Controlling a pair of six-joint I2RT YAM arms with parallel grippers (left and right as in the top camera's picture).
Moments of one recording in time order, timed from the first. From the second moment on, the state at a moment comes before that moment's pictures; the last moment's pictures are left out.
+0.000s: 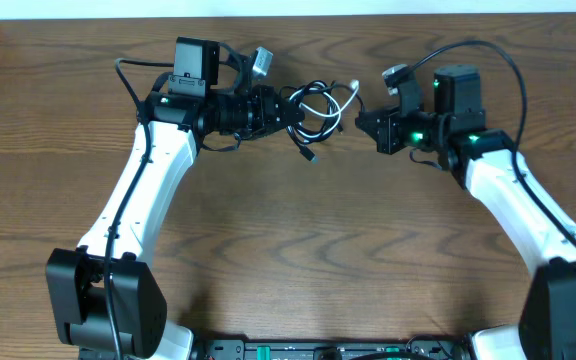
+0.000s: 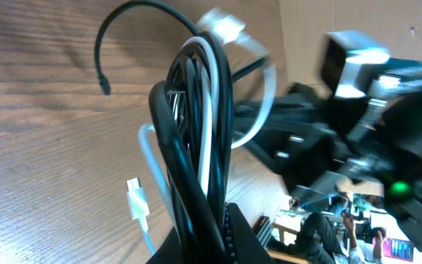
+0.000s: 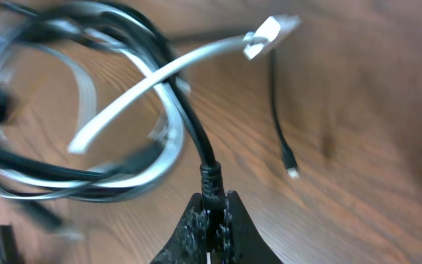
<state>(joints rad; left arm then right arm) -0.18 1.68 1.39 -0.63 0.93 -0.43 0.20 1.61 1.09 -0.20 -0.69 0.13</state>
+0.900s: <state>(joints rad) -0.25 1.68 1.39 -0.28 1.11 -0.71 0.38 1.59 1.09 -0.01 -0.54 0.30</state>
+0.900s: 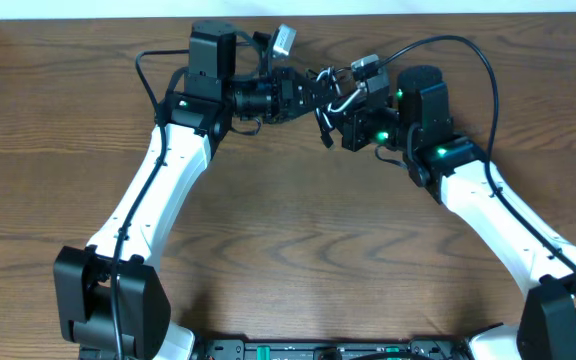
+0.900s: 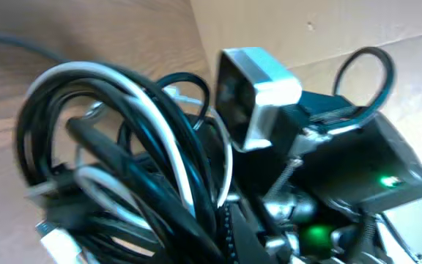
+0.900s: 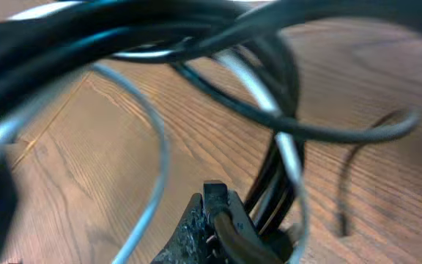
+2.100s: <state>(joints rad) -0.22 1.69 1.39 -0.50 0.89 -0.51 0.26 1.62 1.10 -0.30 -0.45 0.29</state>
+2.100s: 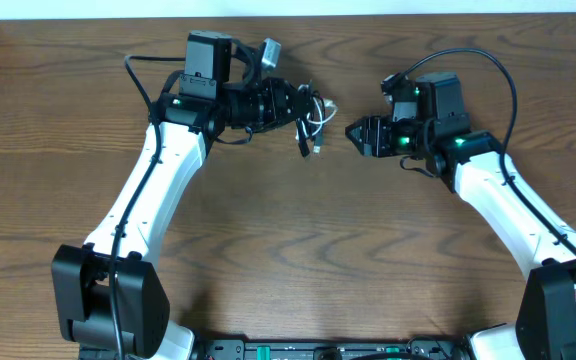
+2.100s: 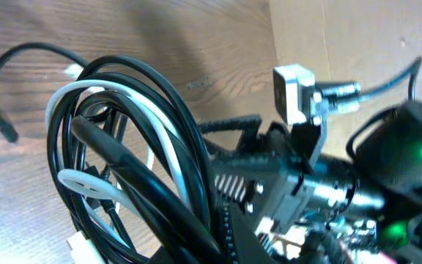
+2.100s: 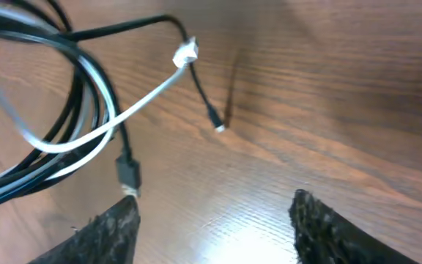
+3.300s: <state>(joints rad) -0.22 1.93 1.39 -0.31 1.46 -0.42 0.08 1.74 1.10 -0.26 -0.71 -0.10</state>
